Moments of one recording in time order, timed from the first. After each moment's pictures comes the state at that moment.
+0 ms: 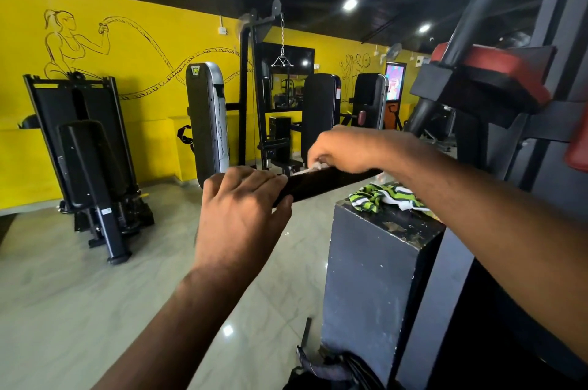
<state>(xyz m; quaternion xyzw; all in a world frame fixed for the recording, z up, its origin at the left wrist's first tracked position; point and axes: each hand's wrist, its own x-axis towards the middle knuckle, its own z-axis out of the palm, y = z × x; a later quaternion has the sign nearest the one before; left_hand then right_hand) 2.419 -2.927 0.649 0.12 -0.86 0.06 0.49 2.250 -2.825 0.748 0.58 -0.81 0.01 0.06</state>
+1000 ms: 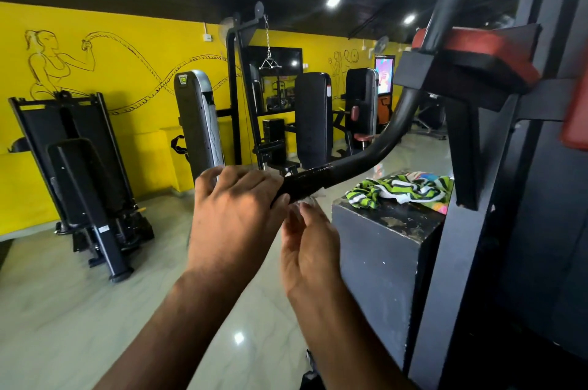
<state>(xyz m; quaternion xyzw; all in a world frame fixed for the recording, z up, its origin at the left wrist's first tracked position) 2.399 -2.920 0.658 0.10 -0.87 0.10 0.48 2.313 -2.861 0.618 -0.02 -0.14 0.96 -0.22</state>
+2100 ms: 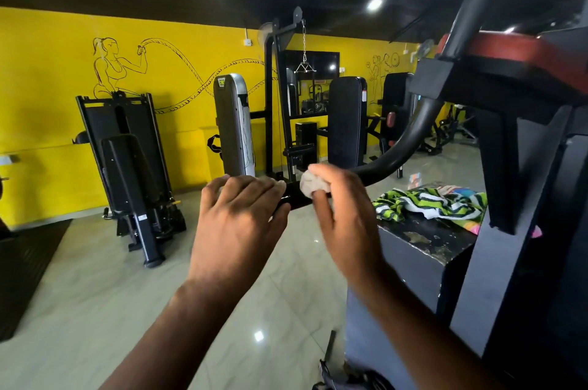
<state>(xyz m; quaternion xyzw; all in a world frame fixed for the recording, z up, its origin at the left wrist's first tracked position) 2.387 -2.914 0.643 0.10 -0.84 0.13 0.52 2.247 -2.809 0.626 0.47 -0.59 0.52 0.39</state>
